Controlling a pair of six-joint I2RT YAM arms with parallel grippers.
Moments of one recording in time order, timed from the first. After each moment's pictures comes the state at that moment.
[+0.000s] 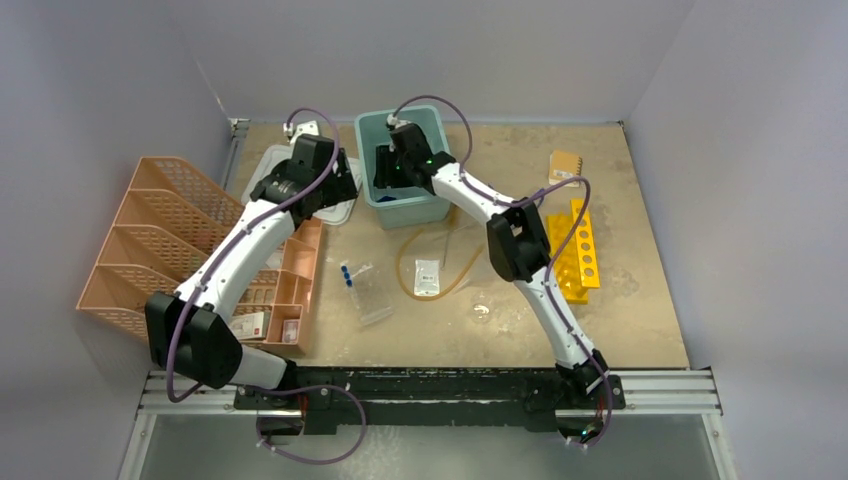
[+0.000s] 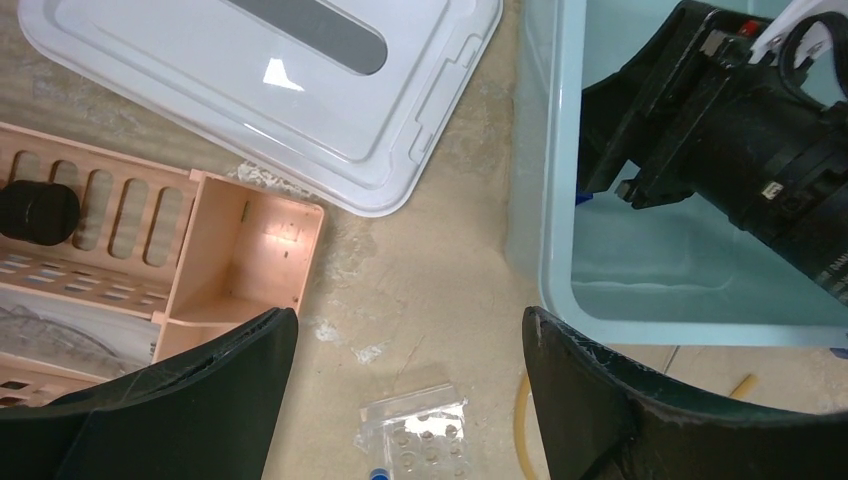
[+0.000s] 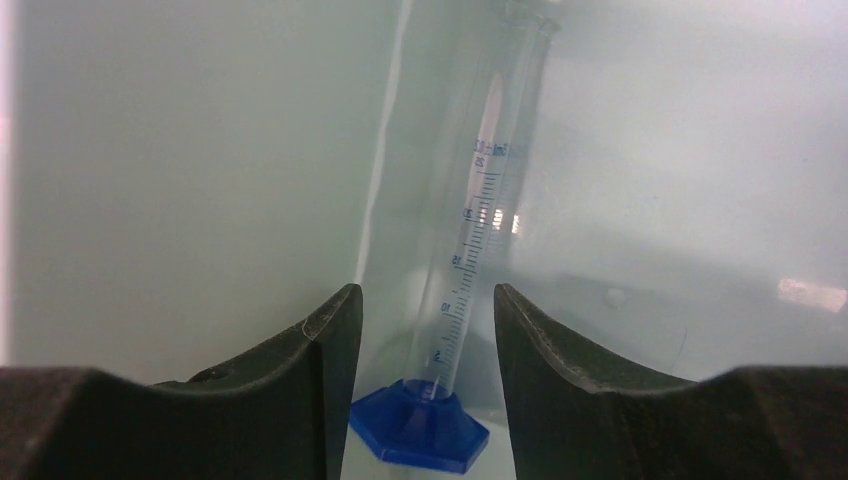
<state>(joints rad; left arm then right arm) -0.34 1.41 1.29 -0.64 -0.35 -0.52 0.64 2.56 2.29 -0.41 -0.04 0.45</state>
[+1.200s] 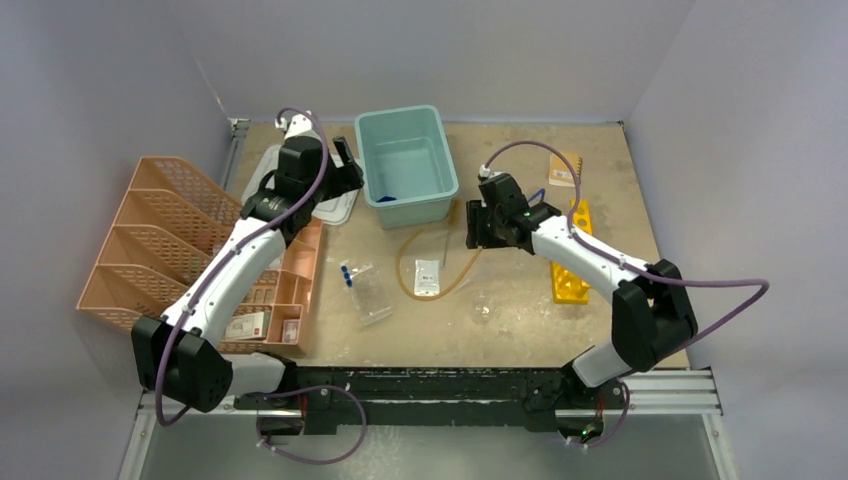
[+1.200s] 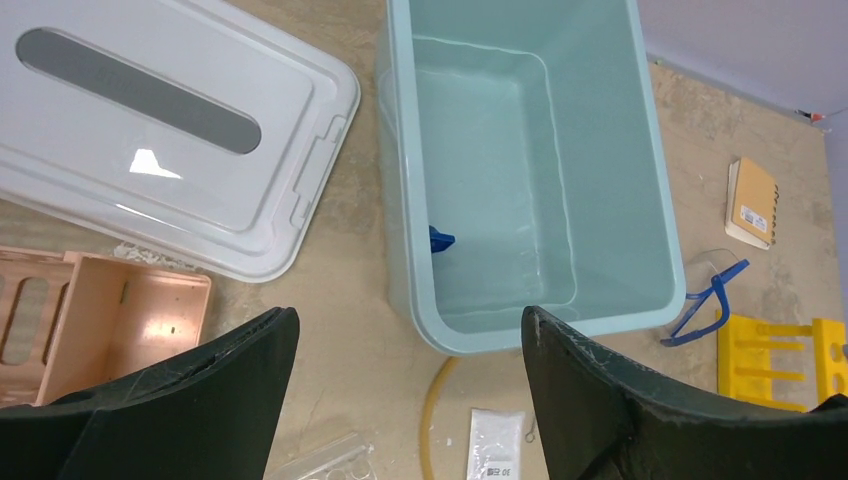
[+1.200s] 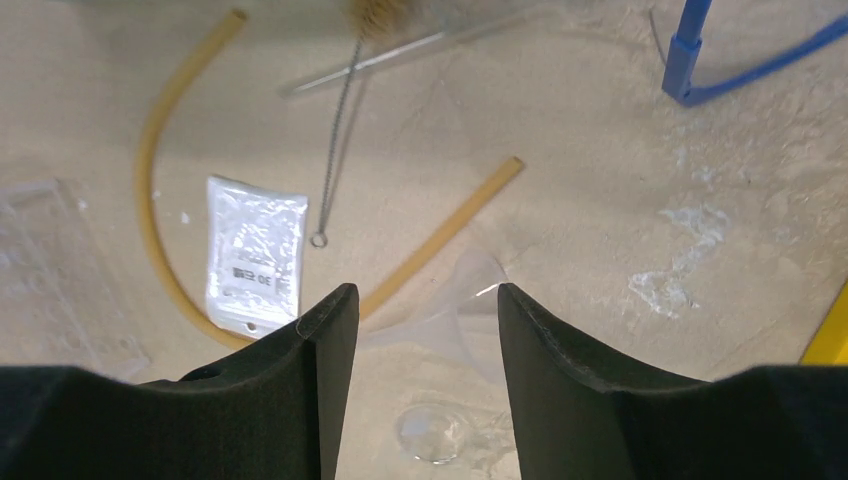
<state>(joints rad) -0.34 1.30 1.19 -0.38 -0.20 -0.53 0.54 1.51 1.09 -0.49 0.11 0.42</state>
